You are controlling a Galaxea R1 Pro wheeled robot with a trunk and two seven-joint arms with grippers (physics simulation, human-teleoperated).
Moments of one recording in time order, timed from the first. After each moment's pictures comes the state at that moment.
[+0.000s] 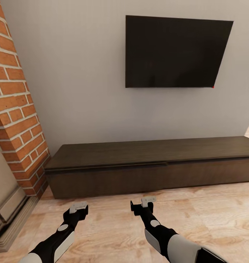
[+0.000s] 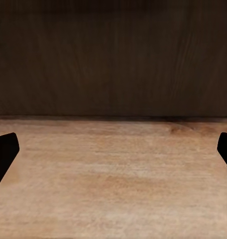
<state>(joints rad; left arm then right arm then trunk) -0.52 0.14 -0.59 -0.53 0.67 -0.14 0.27 -0.71 0.16 0.98 -0.15 -0.82 -0.38 -0.14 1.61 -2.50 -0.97</state>
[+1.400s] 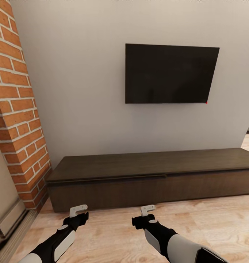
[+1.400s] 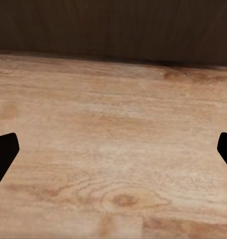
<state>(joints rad) -0.52 0.14 -0.59 -0.53 0.79 -0.01 0.27 -0.71 0.16 0.97 -0.15 -0.82 0.02 -0.14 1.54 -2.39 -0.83</state>
